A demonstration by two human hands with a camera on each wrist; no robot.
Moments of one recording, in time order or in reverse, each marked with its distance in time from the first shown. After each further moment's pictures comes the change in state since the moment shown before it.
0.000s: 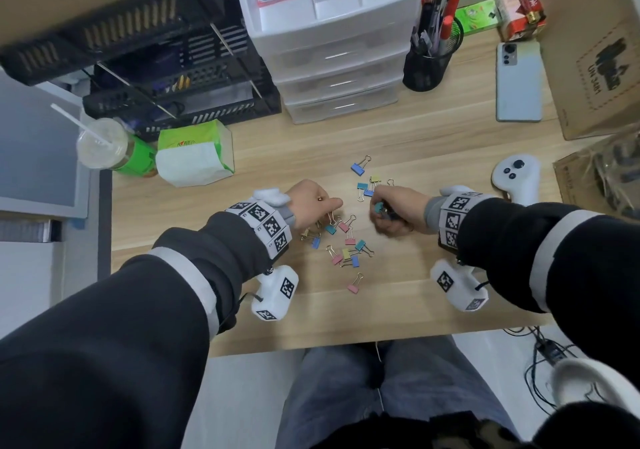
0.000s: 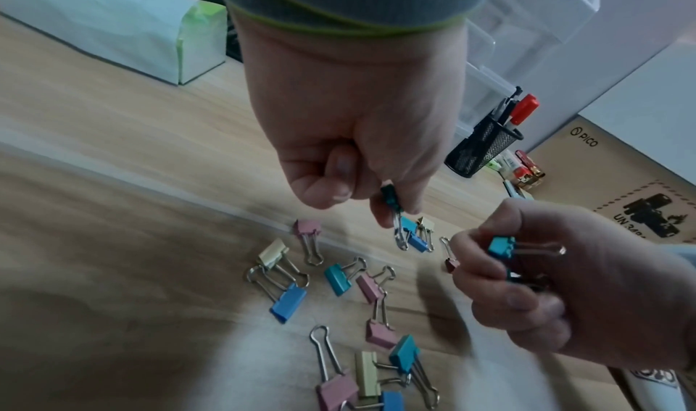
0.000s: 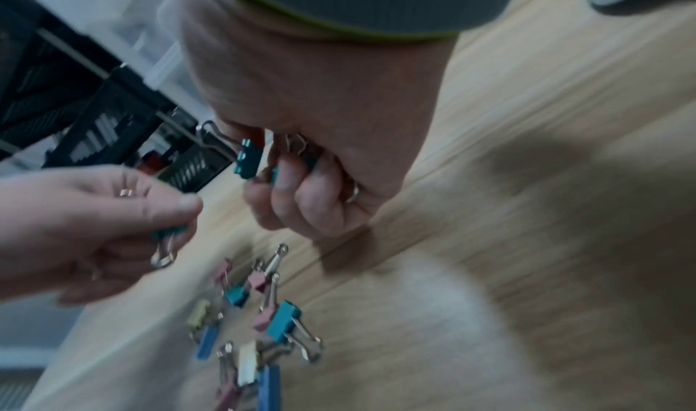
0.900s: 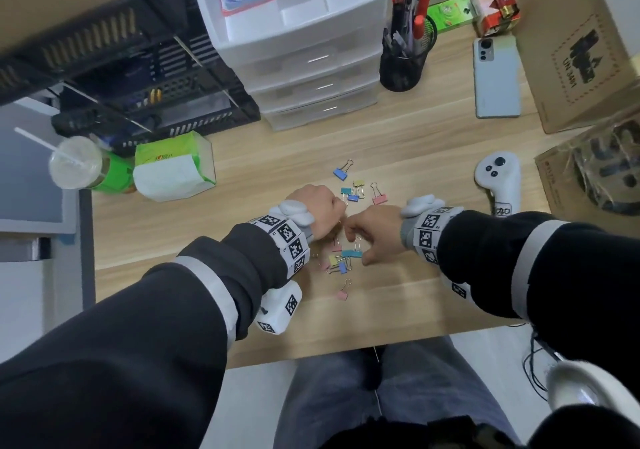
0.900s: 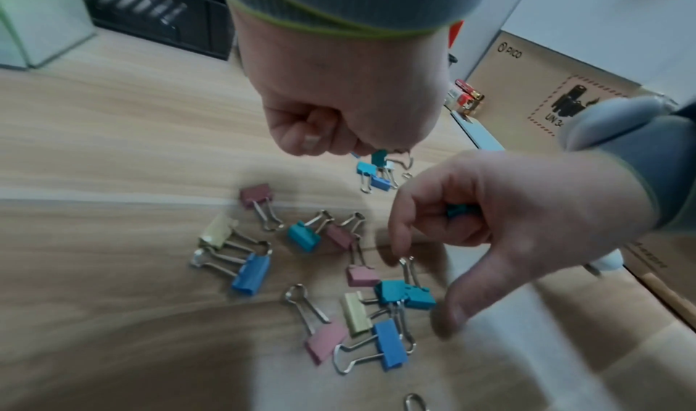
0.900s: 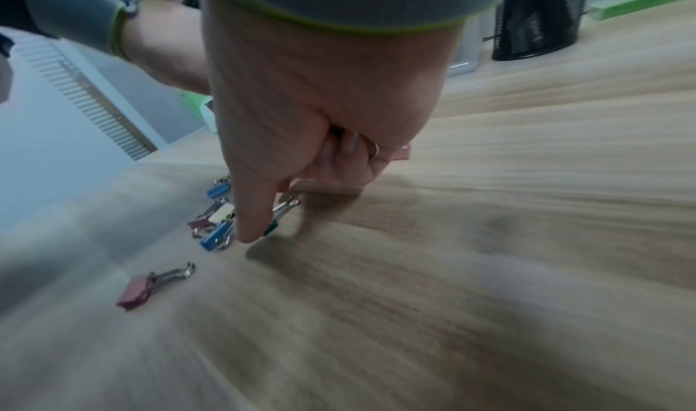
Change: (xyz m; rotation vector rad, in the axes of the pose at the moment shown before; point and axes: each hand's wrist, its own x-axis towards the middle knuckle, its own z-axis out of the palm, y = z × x) left_hand 0.020 0.030 0.031 0.453 0.140 0.118; right_hand 0.000 0.020 0.008 -1.219 0.112 -0.374
